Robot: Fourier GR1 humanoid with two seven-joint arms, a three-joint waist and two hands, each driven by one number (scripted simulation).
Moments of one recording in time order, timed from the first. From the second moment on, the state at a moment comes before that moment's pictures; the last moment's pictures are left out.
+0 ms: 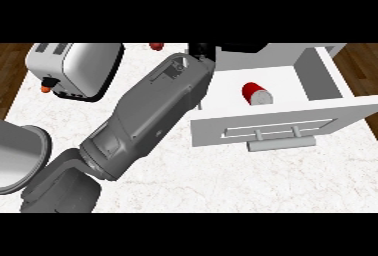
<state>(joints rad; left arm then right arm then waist) -1.40 0.00 -0.52 -0.46 0.83 0.73 -0.10 0.33 -0.04 -0.67 -2.29 -0.55 0.45 0.33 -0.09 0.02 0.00</state>
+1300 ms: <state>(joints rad) -1.40 0.00 -0.59 -0.49 1.02 0.79 -0.28 0.18 -0.10 -0.58 -2.40 -0.16 0.52 0.14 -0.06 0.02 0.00</state>
